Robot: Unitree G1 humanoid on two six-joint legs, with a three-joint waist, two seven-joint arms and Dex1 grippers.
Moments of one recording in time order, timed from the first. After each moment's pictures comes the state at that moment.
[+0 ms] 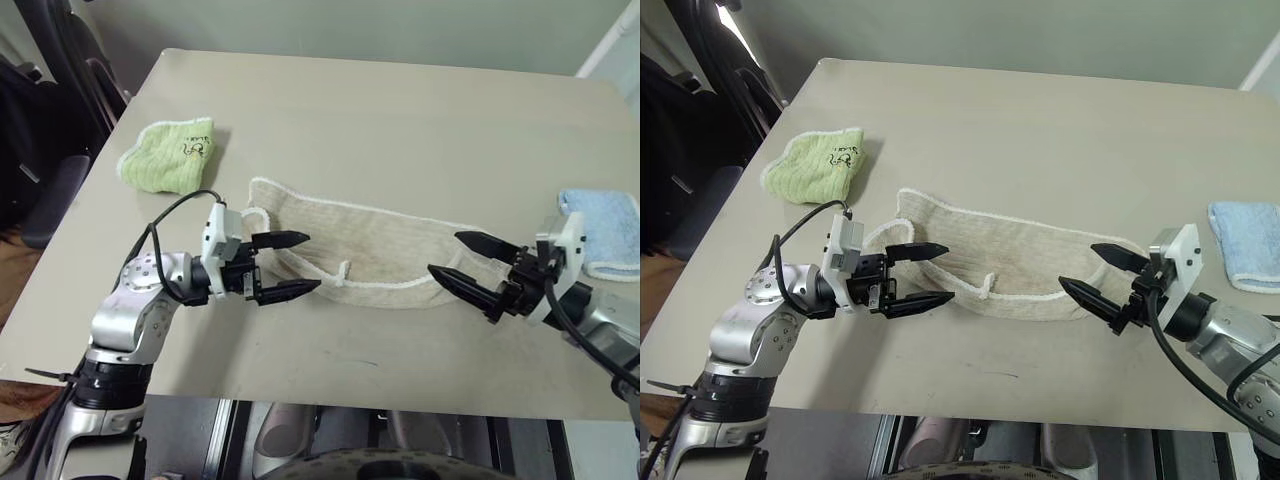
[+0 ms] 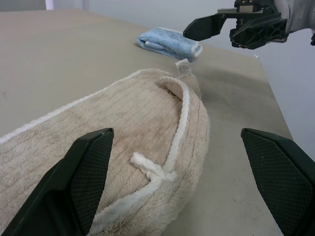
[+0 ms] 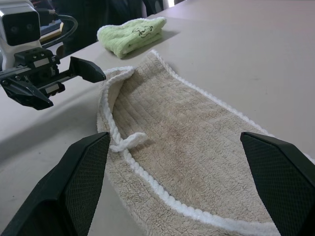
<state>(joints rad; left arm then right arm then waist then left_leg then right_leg) -0.23 0.63 0.04 -0.17 -0.60 0.40 -1.19 0.11 -0.74 -0.31 -0.67 0.92 0.70 0.62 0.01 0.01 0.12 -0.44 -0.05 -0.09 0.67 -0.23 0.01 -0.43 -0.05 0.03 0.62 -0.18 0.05</state>
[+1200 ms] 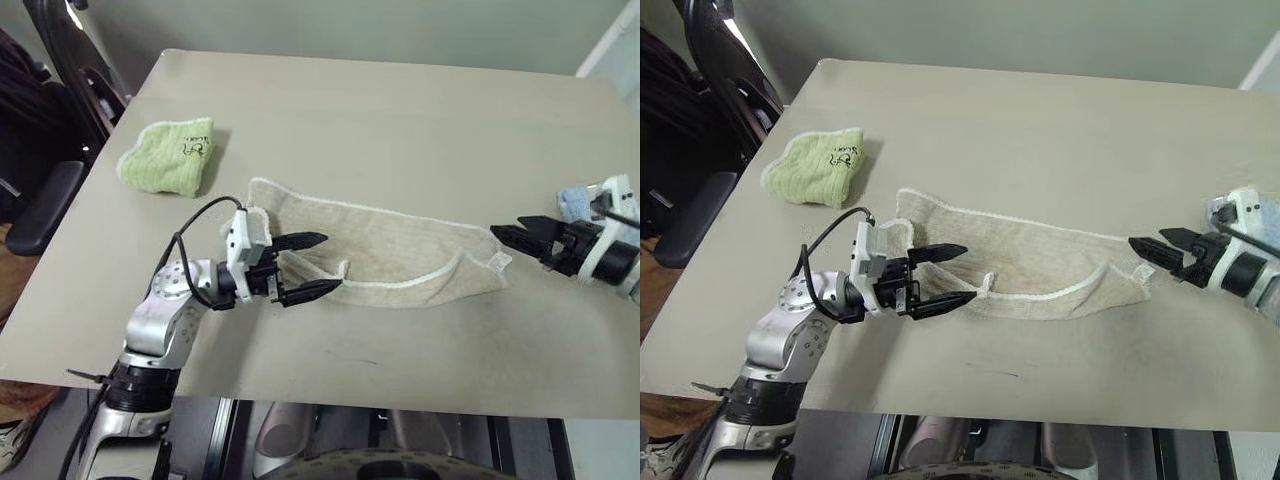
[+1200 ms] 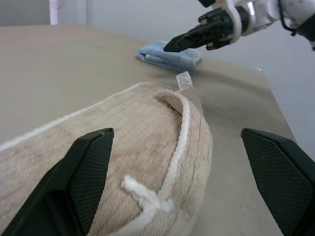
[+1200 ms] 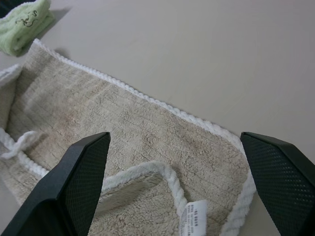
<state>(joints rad) -0.23 0.51 -0.02 -0.15 -0.56 0.33 -1.13 -0.21 -0.93 -0.36 -0.12 0.90 0.98 0.65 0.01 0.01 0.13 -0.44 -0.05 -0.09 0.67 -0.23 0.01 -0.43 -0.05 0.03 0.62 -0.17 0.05</state>
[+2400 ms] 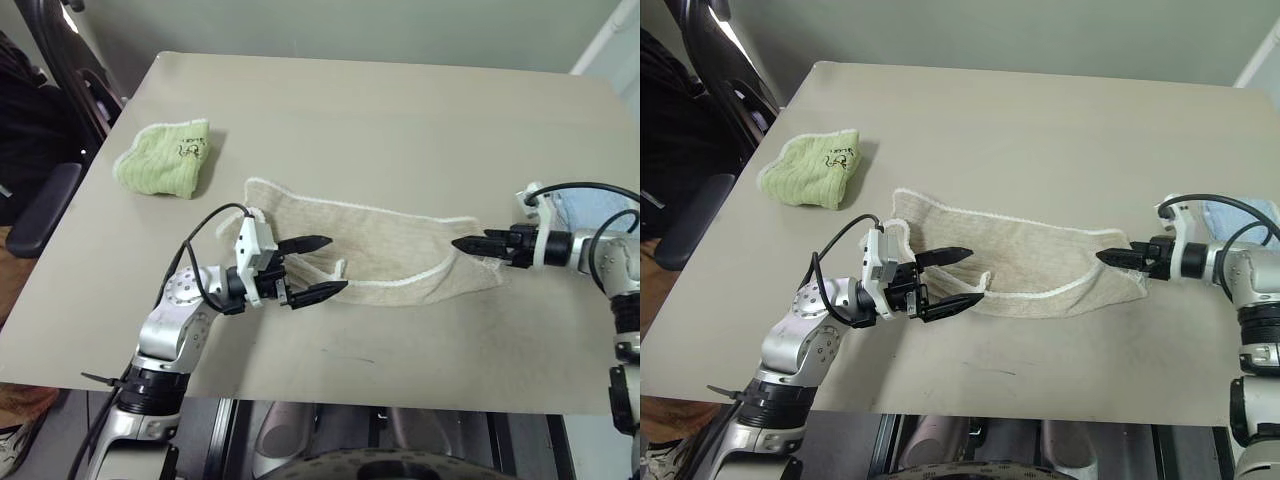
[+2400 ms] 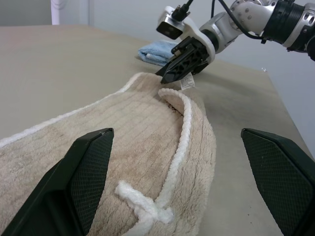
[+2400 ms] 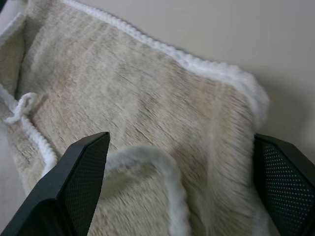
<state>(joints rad) -0.20 0.49 -0.06 -0.14 -0.54 0.27 -1.08 -0.59 -0.81 0.01 0.41 0.51 0.91 1.08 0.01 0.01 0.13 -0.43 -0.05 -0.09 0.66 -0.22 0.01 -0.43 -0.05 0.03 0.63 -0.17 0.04</state>
